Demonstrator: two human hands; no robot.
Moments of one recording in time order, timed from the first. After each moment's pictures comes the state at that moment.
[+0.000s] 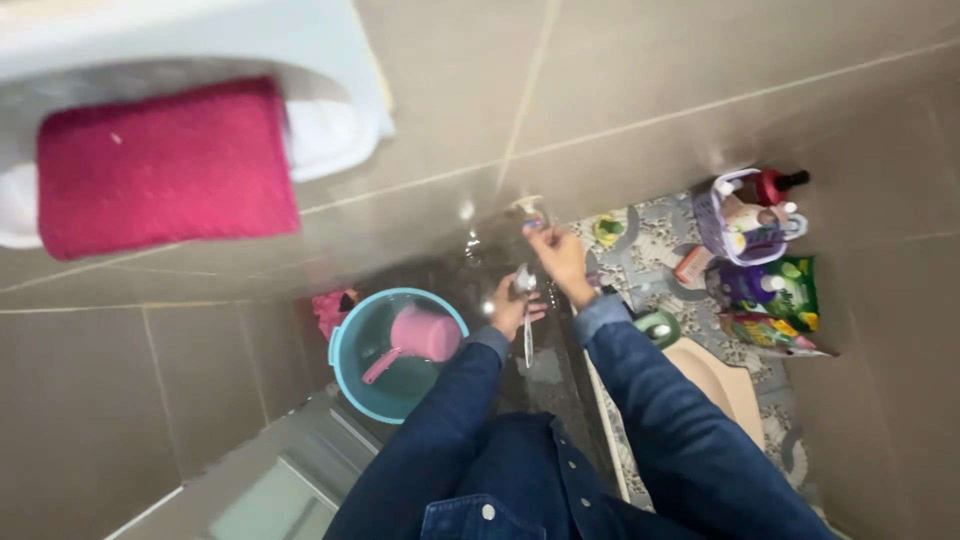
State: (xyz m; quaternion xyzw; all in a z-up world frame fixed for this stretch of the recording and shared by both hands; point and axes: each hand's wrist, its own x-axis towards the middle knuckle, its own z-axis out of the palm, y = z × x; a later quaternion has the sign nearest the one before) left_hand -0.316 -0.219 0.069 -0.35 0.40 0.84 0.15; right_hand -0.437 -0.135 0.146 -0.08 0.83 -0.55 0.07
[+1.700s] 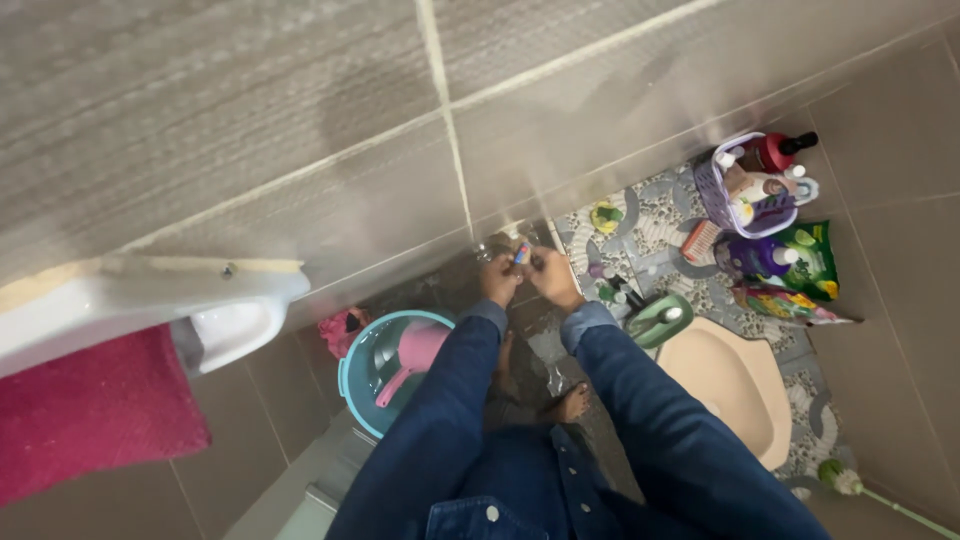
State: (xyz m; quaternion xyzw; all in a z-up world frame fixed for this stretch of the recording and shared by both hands) left_hand -0.378 -0.254 0.033 -0.27 0.60 0.75 0.06; right_hand -0.419 -0.129 0.120 -0.06 0.85 -0.49 0.19
